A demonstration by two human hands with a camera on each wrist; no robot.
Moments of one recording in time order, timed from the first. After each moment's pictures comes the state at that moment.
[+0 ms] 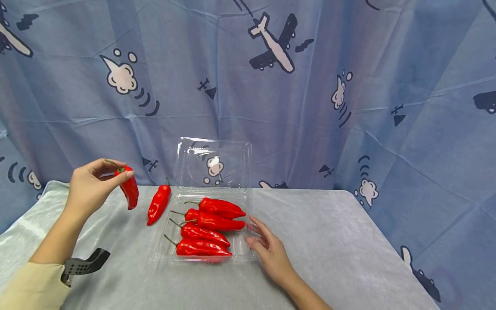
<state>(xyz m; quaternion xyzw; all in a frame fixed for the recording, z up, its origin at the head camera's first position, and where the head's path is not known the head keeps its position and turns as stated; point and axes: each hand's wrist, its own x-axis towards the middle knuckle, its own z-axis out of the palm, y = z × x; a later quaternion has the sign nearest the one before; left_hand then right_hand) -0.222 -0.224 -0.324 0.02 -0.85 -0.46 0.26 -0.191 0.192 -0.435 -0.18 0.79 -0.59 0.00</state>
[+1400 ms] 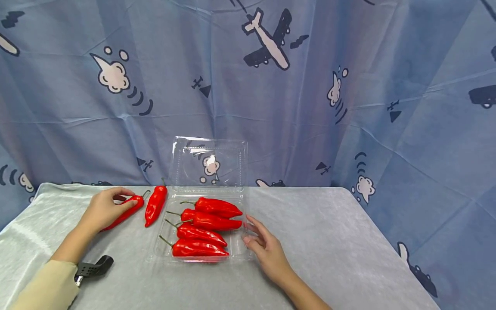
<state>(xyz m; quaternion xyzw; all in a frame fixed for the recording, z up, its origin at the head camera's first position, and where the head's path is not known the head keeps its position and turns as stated) -0.258 -0.249 -0.411 -0.03 -0.94 -0.31 0.16 -0.191 0.194 -0.437 -0.20 0.78 -0.59 0.00</state>
